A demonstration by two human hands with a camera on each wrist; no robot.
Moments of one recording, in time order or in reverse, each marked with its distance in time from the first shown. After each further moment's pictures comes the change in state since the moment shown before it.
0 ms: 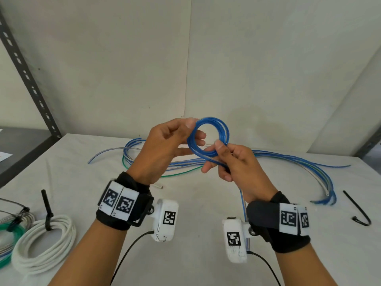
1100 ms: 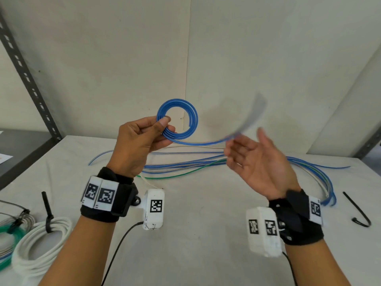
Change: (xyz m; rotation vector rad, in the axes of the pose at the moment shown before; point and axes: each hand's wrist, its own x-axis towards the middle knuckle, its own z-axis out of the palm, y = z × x) left_hand 0.008 -0.001 -0.039 -0.136 0.258 0.035; right_hand 0.006 -0.004 -0.044 0.801 -0.180 0.153
